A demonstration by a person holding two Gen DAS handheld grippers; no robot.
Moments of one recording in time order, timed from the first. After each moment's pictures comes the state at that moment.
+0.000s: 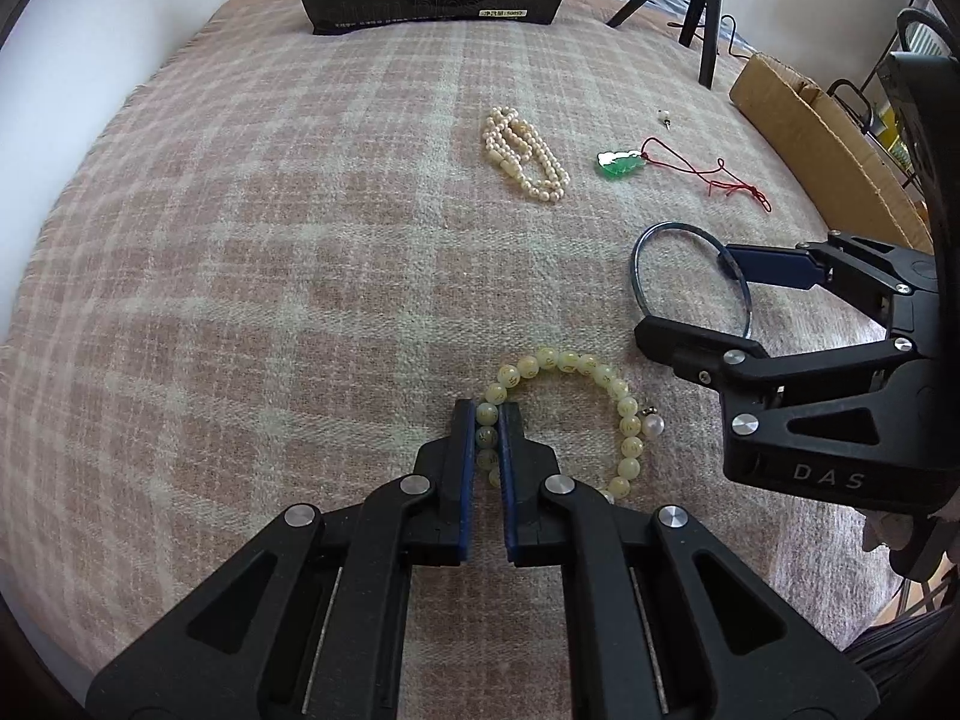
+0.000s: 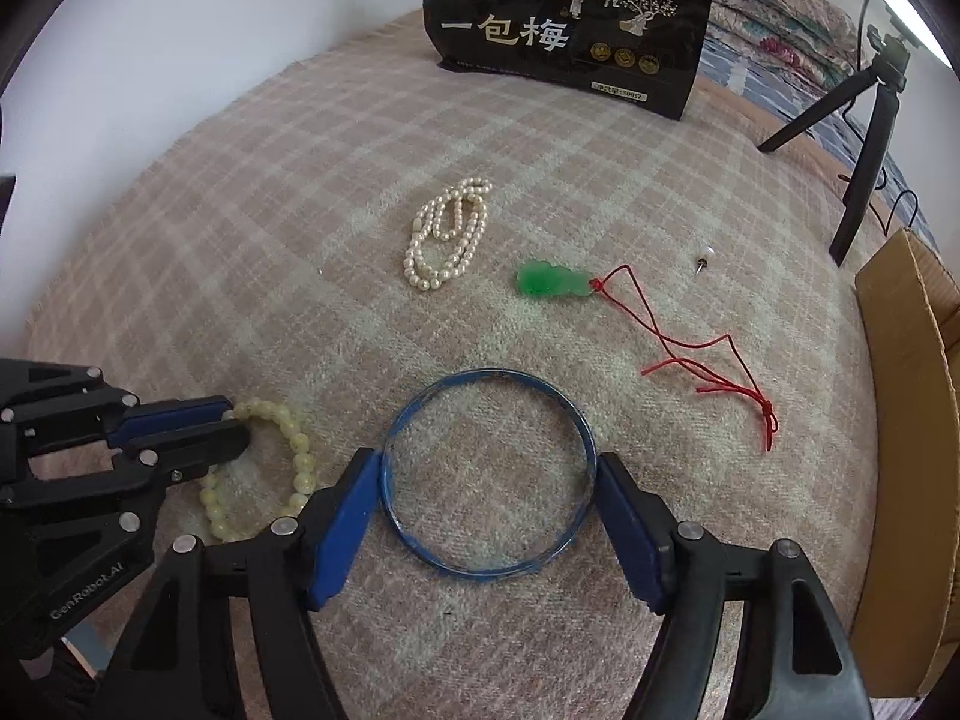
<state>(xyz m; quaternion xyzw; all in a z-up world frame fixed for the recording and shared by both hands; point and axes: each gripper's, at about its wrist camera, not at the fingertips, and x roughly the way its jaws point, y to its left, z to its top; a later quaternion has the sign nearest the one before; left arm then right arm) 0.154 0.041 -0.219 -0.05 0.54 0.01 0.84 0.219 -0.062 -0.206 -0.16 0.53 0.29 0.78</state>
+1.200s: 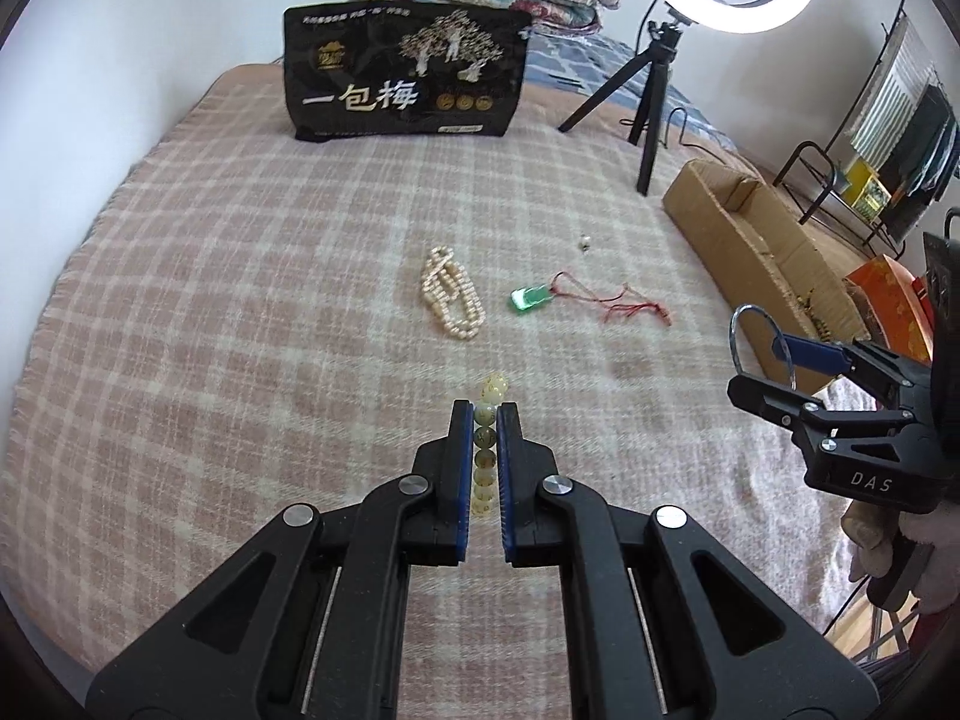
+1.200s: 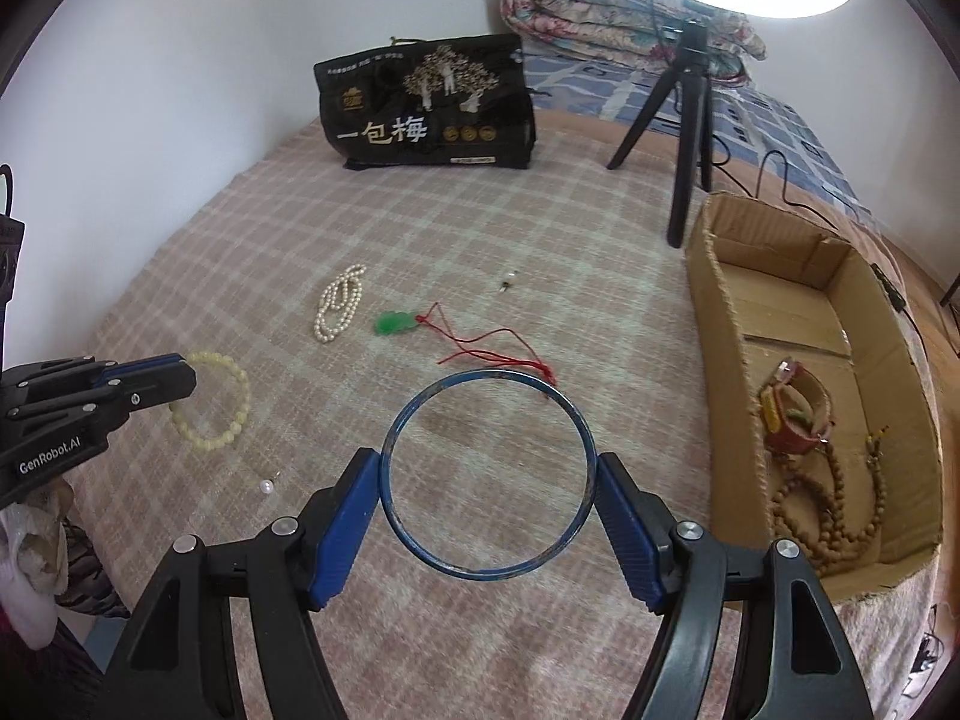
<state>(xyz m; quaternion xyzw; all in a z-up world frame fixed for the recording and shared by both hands) 0.152 0.025 -0.138 -0.08 0.47 -0.01 0.88 0.211 -0.168 -0.140 -0.08 0.49 0.23 0.84</state>
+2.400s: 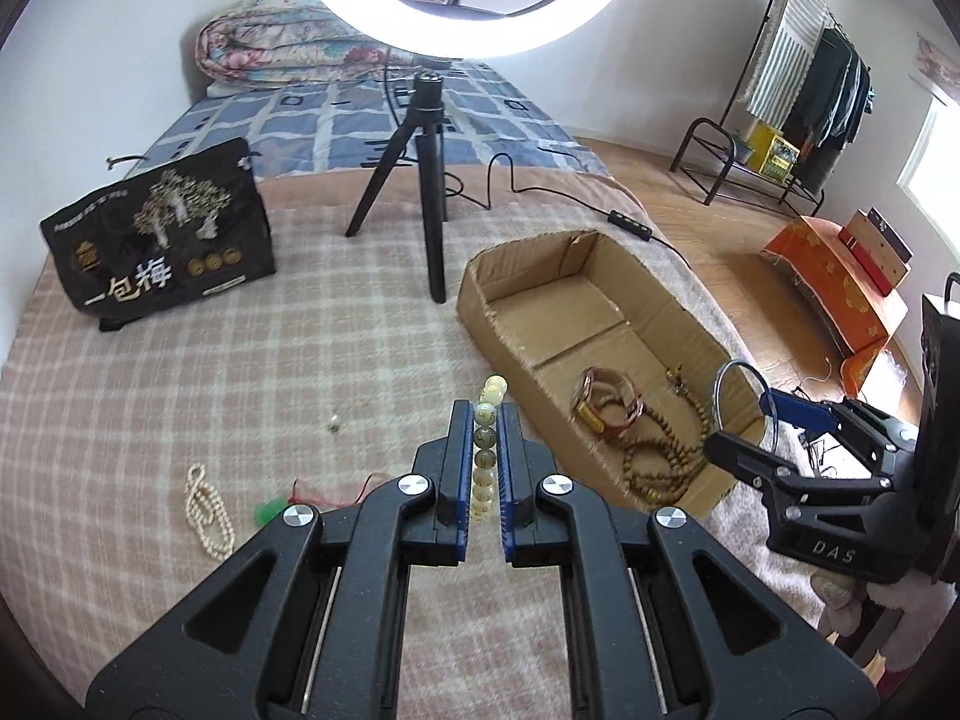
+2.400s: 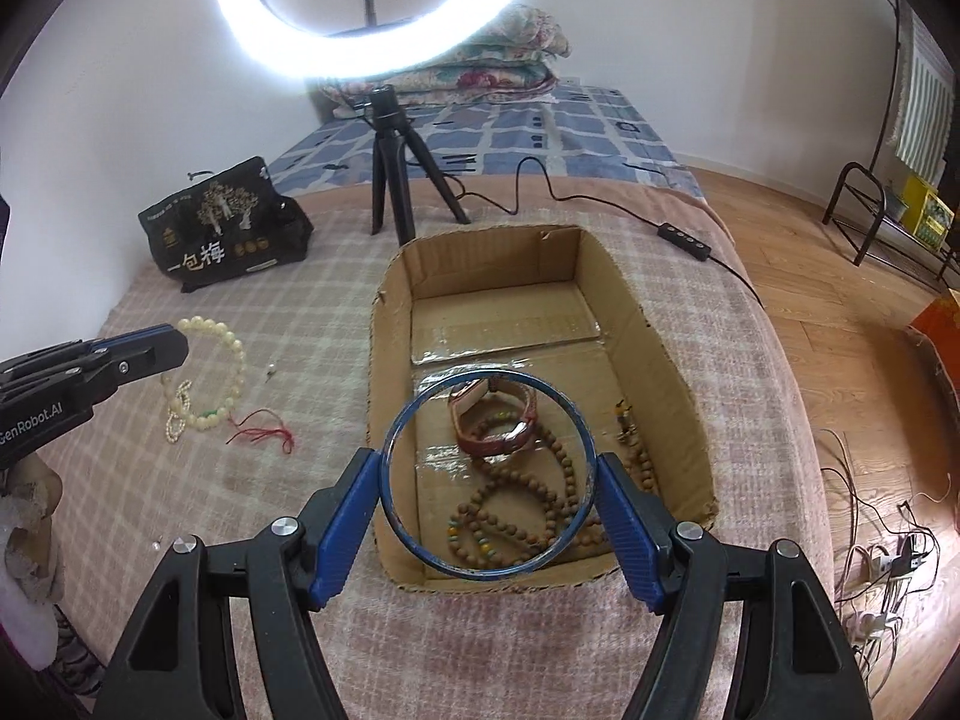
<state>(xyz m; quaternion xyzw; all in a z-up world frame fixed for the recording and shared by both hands) 0.264 -0.122 -0.084 -0.03 0.43 -0.13 0.89 0.241 -0.311 -0.094 -0.01 0.46 0.08 0.88</state>
